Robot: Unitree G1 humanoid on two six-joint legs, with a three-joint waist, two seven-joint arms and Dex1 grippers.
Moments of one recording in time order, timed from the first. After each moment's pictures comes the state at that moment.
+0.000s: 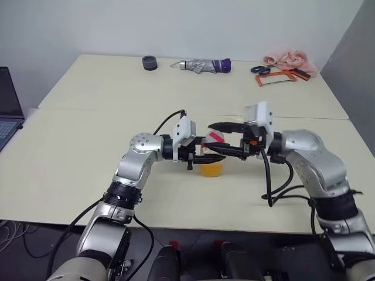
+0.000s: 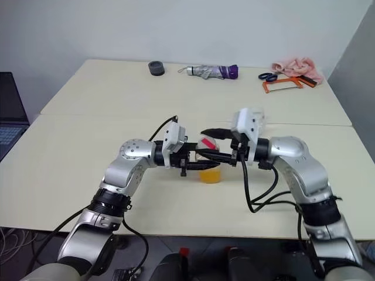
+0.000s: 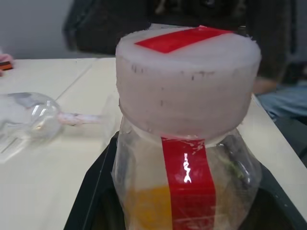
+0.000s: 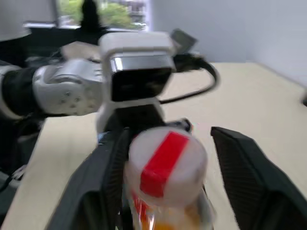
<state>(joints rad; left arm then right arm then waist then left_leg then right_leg) -0.68 0.35 -0.16 0.24 -0.31 0.17 -1.22 -0.49 -0.50 0.05 -0.35 0.53 0.52 0.83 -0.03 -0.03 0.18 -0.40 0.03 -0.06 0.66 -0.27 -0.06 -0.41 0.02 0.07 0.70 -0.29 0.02</state>
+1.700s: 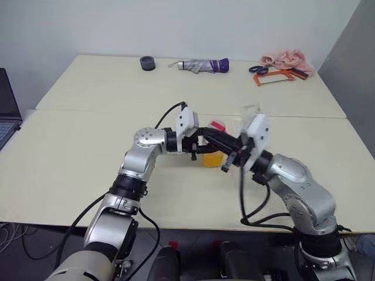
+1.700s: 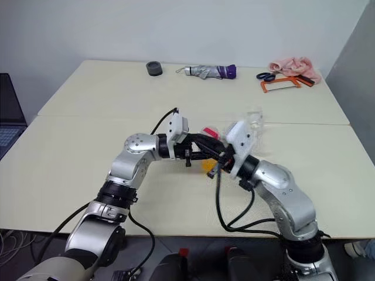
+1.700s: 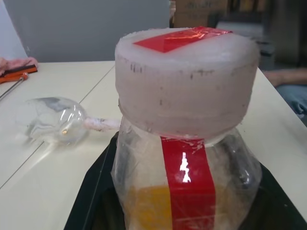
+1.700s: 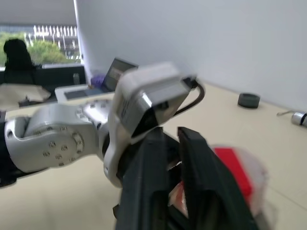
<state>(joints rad) -0.76 0.32 -0.15 0.36 -0.27 0.11 -1.21 -0.31 -0.30 0.09 -0.66 0.48 0.57 0.52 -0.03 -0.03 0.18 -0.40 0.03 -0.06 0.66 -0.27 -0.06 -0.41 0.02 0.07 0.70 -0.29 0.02</state>
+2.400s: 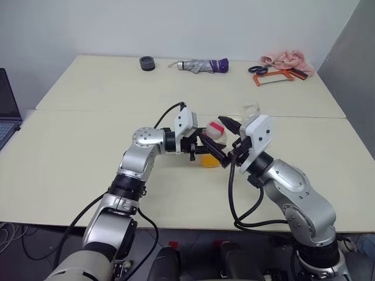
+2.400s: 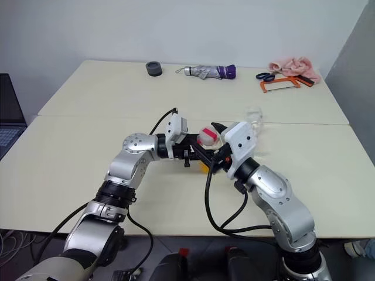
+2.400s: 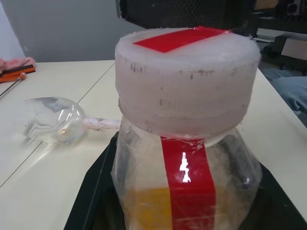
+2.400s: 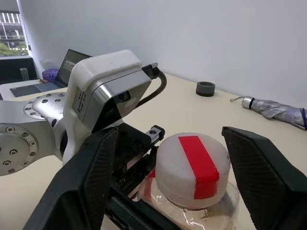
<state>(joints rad) -0.76 0.31 -0.15 0.36 -0.26 0.10 -1.21 -0.33 -0.25 0.20 -0.65 0.30 0.62 0.29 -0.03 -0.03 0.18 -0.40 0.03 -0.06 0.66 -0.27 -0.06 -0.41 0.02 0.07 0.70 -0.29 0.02</state>
